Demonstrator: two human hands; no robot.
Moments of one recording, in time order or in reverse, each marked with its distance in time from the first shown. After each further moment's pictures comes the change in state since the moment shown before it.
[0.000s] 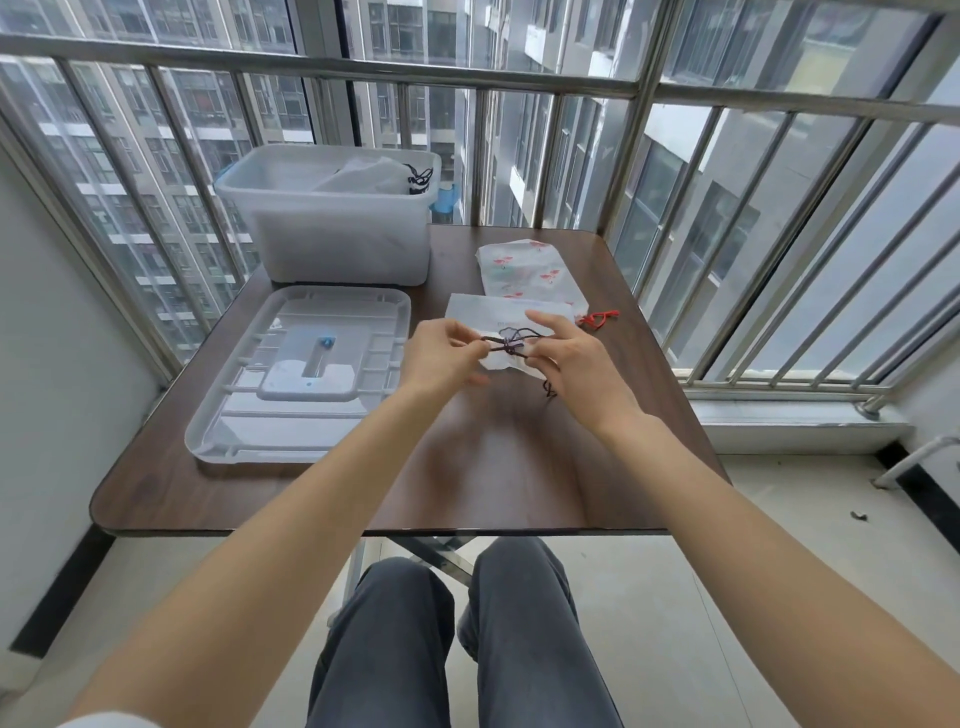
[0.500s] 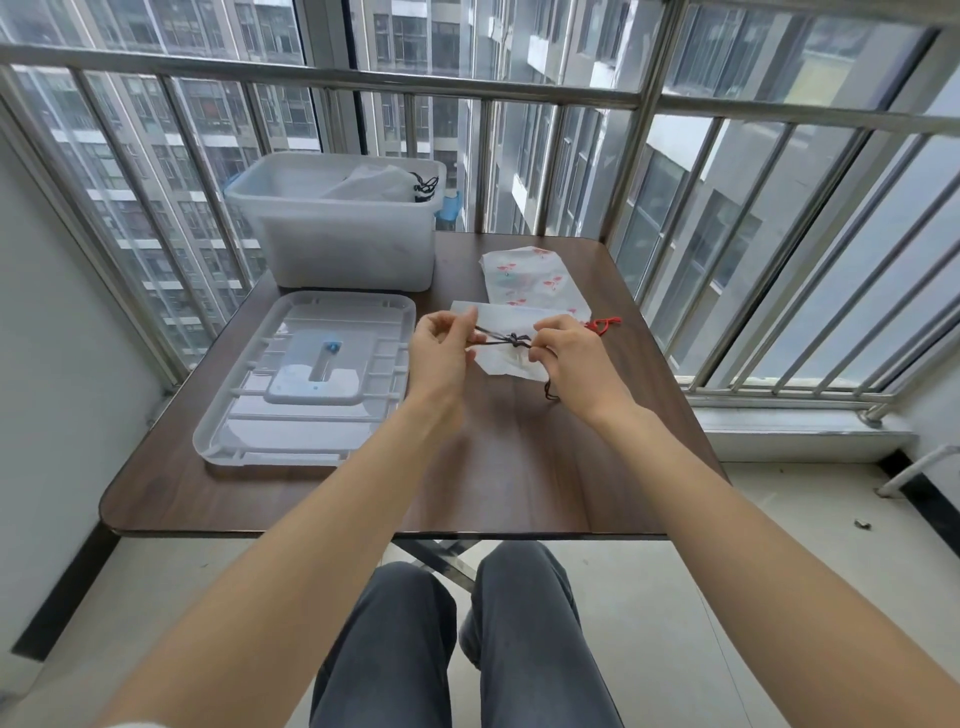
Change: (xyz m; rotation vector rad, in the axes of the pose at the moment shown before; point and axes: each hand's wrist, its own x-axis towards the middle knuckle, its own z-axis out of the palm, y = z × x) left_hand -0.001 0.000 0.010 -0.733 0.111 -0.017; right_hand 0.013 -0.007 -0.003 0.096 -0.035 0.218
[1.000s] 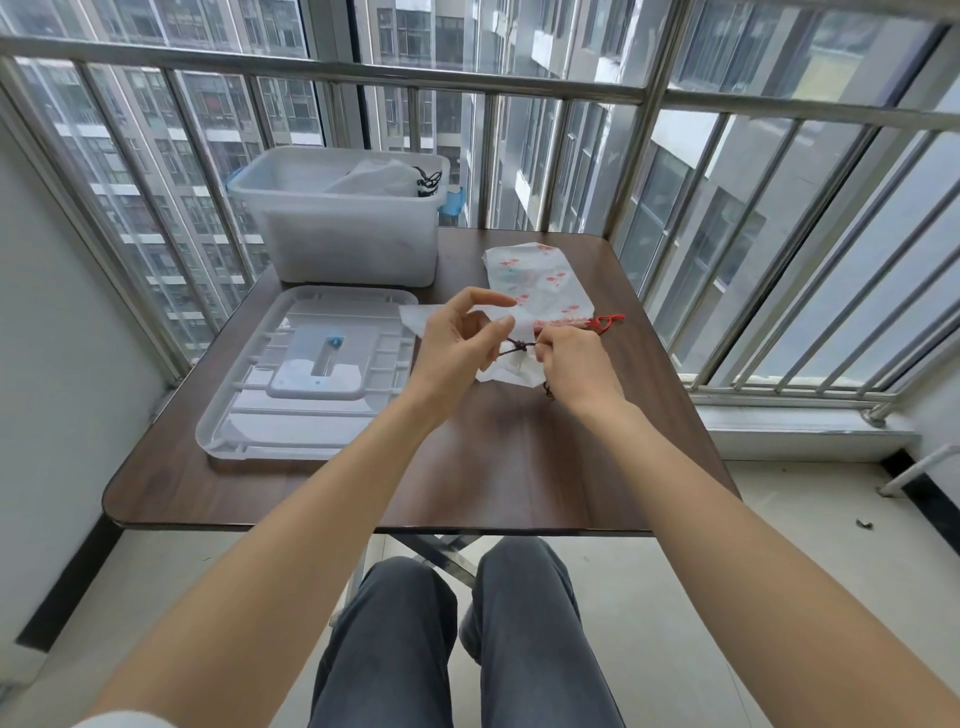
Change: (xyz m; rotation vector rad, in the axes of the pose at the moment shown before) left_hand -0.008 0.011 -0.007 0.436 -0.349 0.339; right_hand 0.004 -0.008 0.010 -0.122 0.029 0.196
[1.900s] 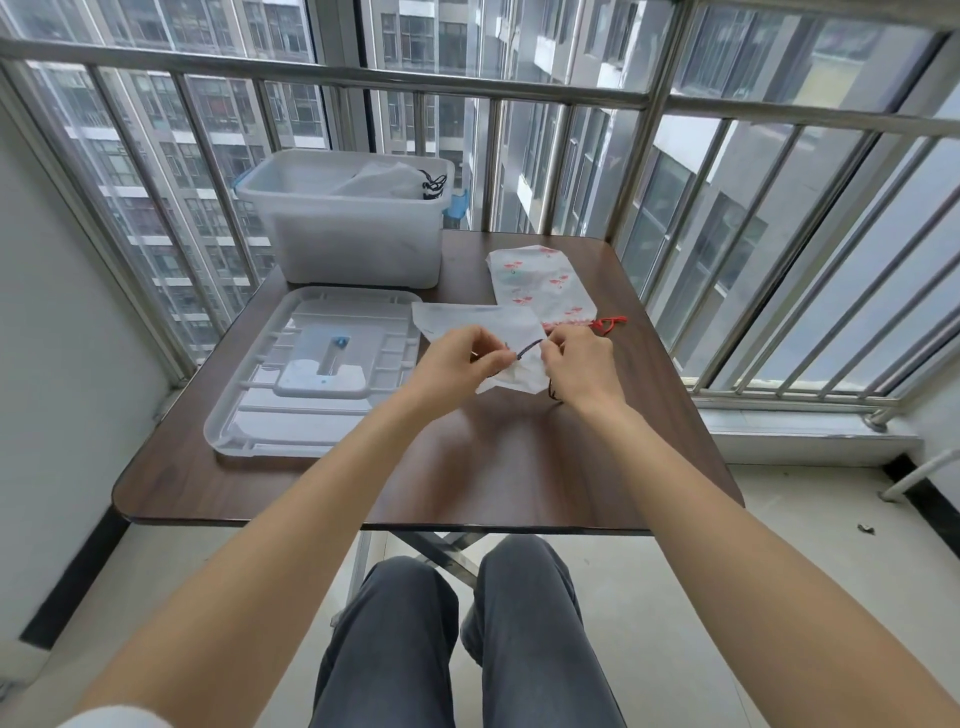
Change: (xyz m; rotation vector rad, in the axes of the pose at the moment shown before) left_hand 0.000 -0.009 -0.011 0.500 -0.183 -0.165; right_hand -0.005 -0.005 -0.003 0.141 0.067 0.083
